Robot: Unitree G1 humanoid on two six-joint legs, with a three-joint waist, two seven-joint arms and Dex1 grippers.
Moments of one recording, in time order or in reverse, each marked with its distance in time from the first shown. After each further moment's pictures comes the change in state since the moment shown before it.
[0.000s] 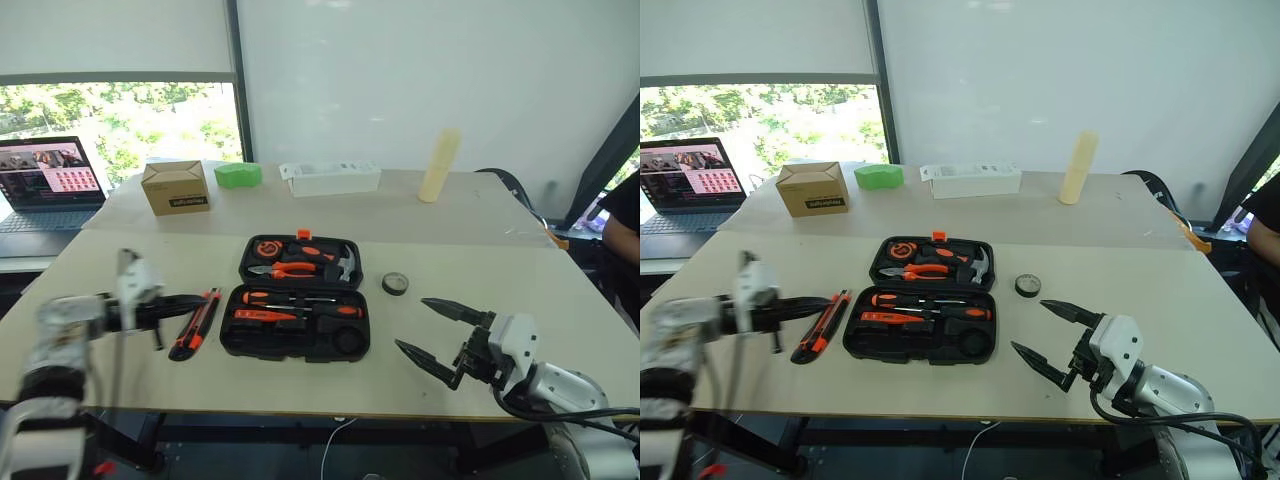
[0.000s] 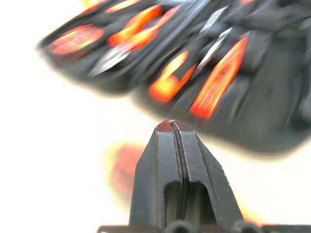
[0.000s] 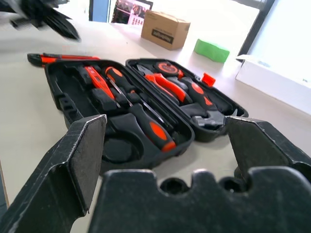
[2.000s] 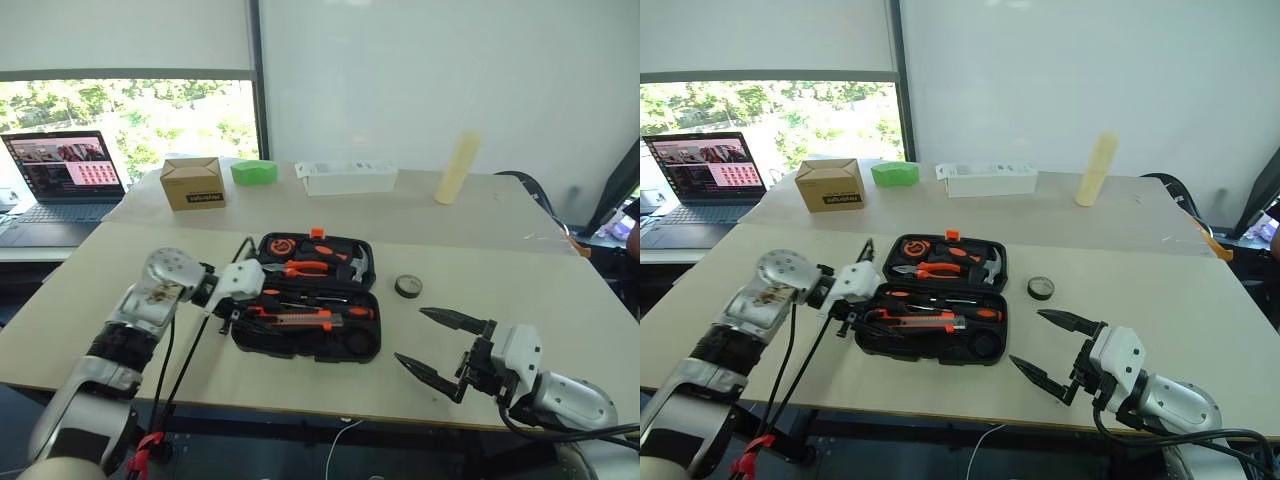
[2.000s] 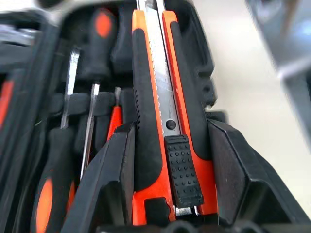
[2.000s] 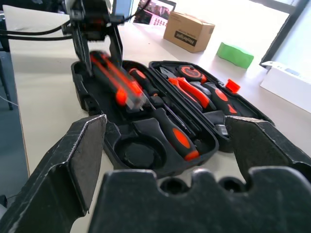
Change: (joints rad) left arm -0.396 -0.208 -0.558 -0.206 0.209 0.057 -0.172; right arm 0.069 -0.036 -0.002 -0.081 0.009 -0.012 -0.006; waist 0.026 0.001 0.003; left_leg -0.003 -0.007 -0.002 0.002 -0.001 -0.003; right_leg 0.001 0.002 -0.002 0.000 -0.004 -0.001
